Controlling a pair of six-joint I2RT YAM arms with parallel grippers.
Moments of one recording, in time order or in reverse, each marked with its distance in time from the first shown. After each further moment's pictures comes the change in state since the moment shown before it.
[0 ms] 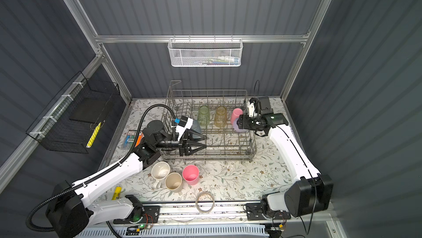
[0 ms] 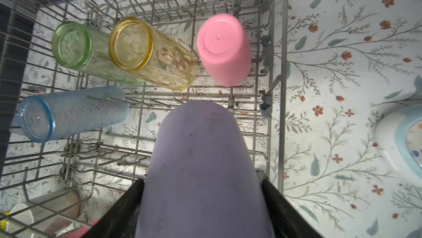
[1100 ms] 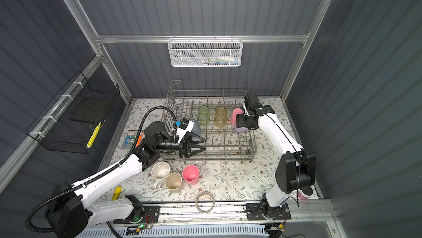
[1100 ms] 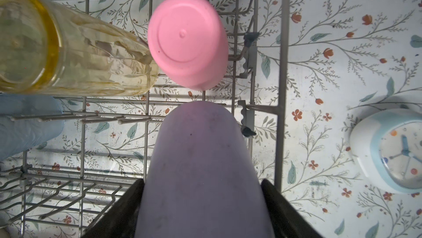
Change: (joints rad) left arm 0.000 -0.003 -0.014 -0.054 -0.005 0.055; right arm 0.024 0.220 0.097 -0.020 0.144 -0.033
